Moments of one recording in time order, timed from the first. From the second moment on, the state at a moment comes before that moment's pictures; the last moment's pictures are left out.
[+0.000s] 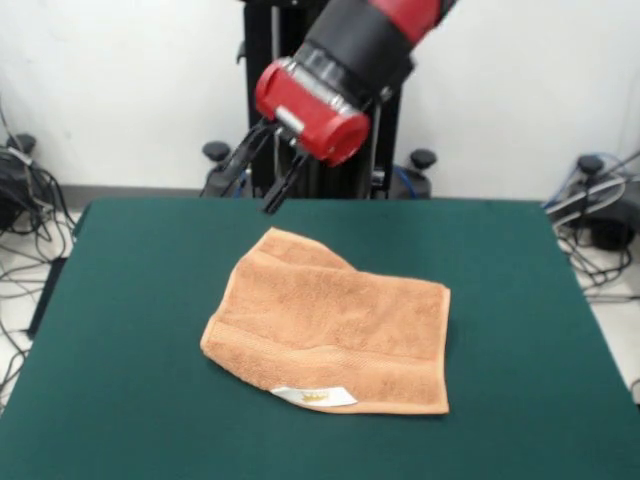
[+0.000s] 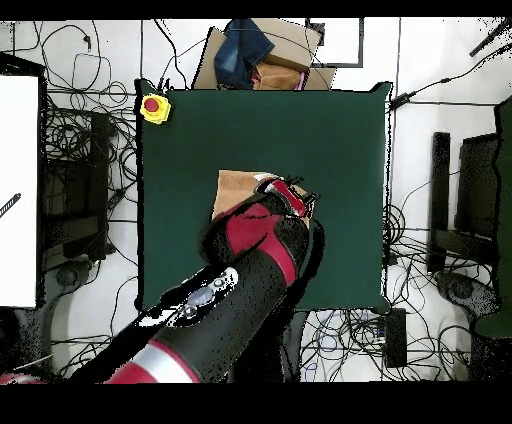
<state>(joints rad) 0.29 -0.29 -0.73 1.55 -0.15 0.02 2.74</state>
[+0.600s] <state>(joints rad) 0.21 -0.19 -0.64 1.59 -0.29 -0.12 2.74</state>
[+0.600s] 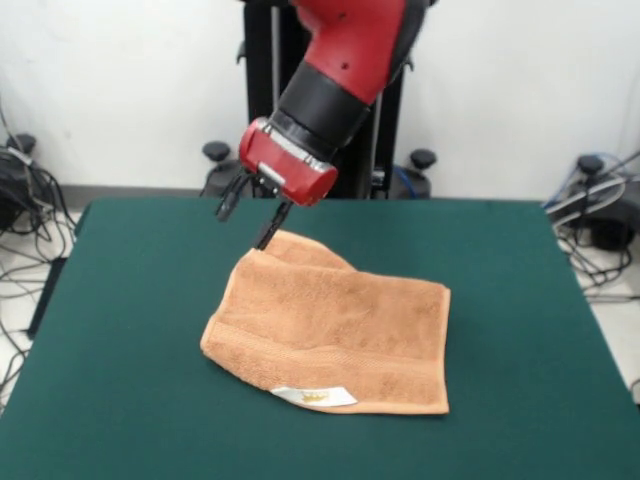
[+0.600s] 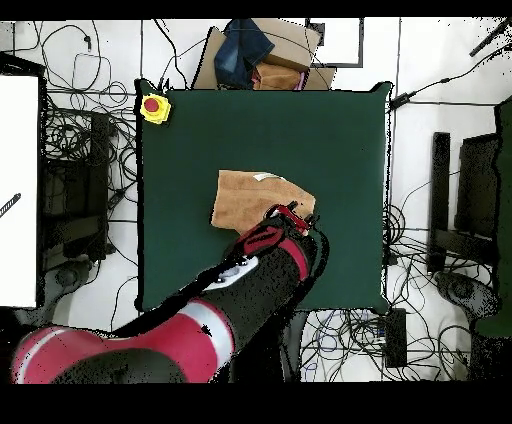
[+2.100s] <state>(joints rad) 0.06 -0.27 -0.42 1.63 -0.65 -0.18 2.74</state>
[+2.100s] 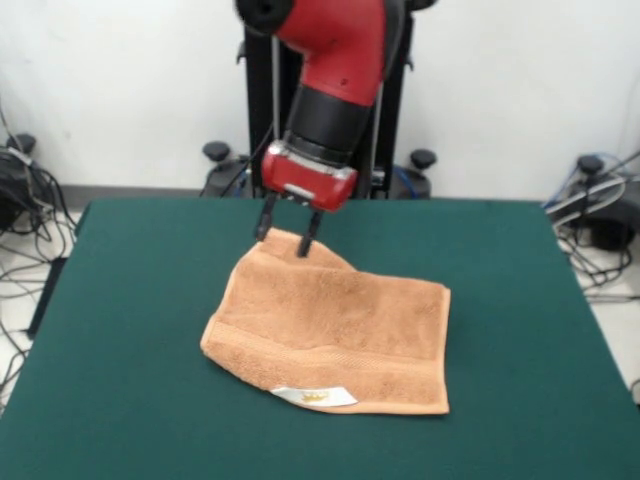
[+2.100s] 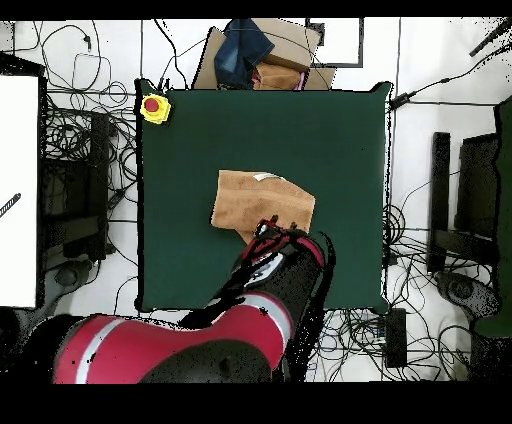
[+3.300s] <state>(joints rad) 0.03 -0.02 -0.58 1.46 -0.53 -0.37 2.74</state>
